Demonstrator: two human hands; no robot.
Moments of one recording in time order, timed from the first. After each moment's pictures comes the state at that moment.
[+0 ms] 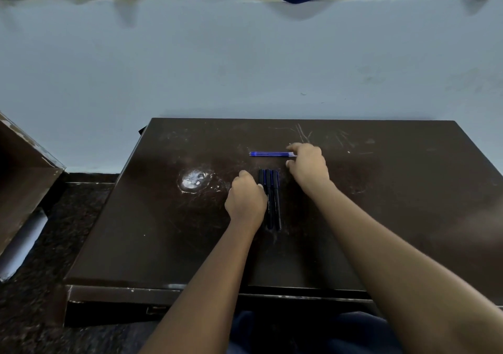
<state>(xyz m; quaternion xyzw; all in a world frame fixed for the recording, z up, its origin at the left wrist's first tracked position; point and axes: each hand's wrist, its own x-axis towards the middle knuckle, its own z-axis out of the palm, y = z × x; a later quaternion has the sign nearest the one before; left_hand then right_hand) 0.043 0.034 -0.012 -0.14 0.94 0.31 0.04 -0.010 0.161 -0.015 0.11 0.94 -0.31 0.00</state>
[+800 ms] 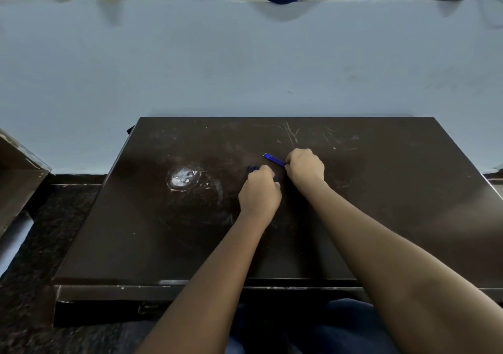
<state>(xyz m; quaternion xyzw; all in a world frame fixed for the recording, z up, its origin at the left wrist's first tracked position) 0.053 0.066 -0.001 -0.01 0.95 0.31 0.07 -0.011 0.180 -0.031 0.11 0.98 -0.14 0.04</state>
